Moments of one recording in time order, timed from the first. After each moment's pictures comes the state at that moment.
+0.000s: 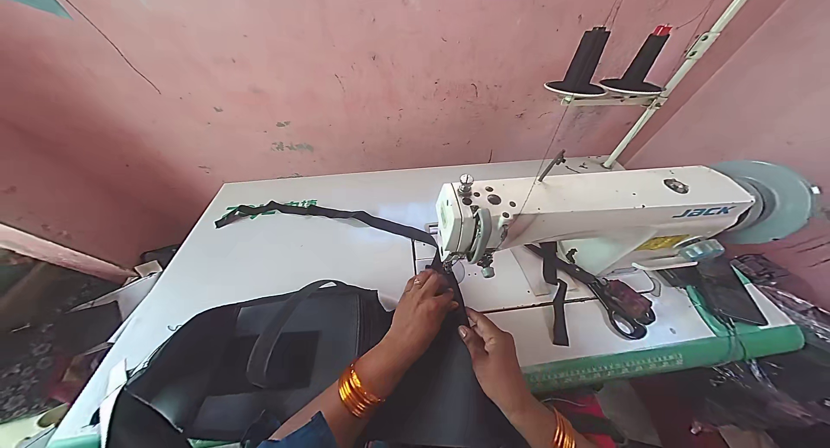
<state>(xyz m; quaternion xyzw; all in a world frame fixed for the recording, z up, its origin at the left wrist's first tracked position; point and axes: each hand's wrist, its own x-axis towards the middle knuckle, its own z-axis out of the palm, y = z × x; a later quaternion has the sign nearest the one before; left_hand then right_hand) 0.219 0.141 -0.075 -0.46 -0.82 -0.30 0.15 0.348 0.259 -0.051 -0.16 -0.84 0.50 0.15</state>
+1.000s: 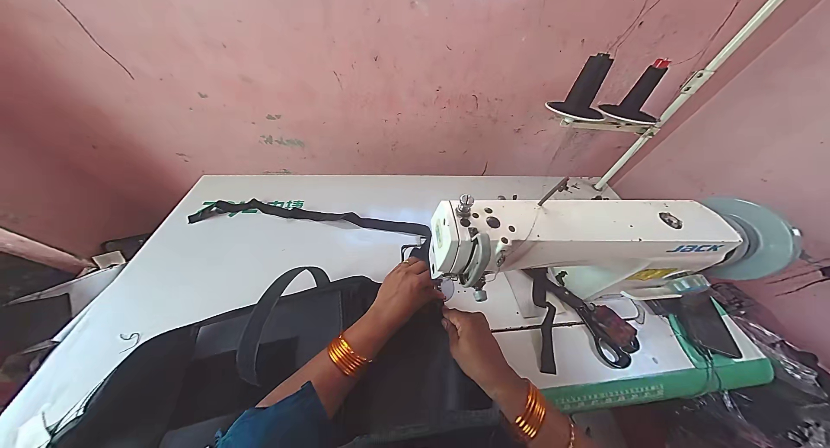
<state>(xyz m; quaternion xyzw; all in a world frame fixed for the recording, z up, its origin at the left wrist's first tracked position) 0.154 0.156 -0.062 -0.48 -0.82 -0.31 0.08 0.294 0.286 -0.026 -0.08 -0.94 0.32 -0.02</state>
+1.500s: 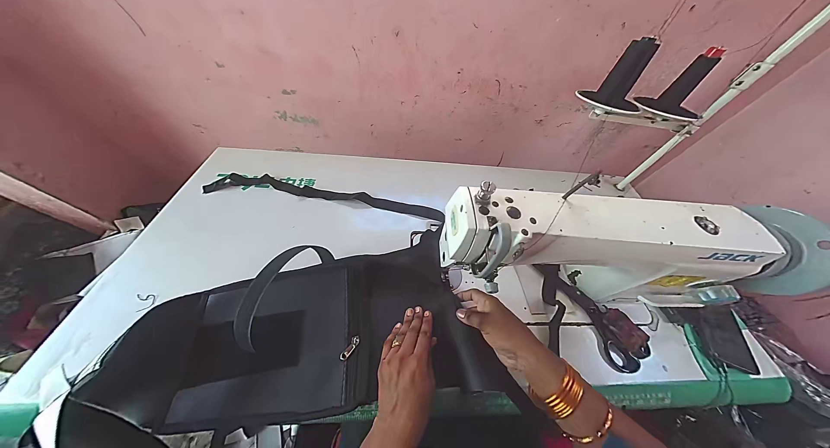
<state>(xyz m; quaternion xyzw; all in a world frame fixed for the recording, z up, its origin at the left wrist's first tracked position) 0.311 0.143 -0.096 -0.20 -0.91 -0.30 0.21 0.288 0.318 -0.011 -0.20 -0.74 0.62 -0.17</state>
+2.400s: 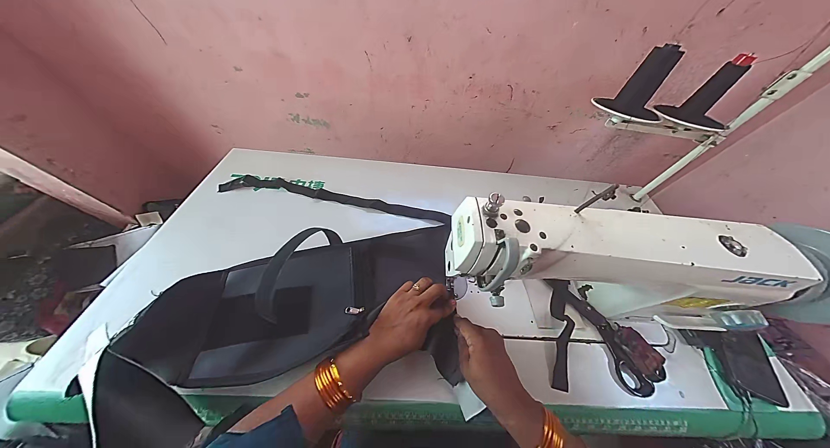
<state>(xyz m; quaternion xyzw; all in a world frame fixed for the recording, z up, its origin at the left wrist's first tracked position) 0.200 0.130 -0.075 -0.53 -0.81 -0.21 0.12 0.313 0.287 -0.048 0.01 -0.96 0.25 0.12</state>
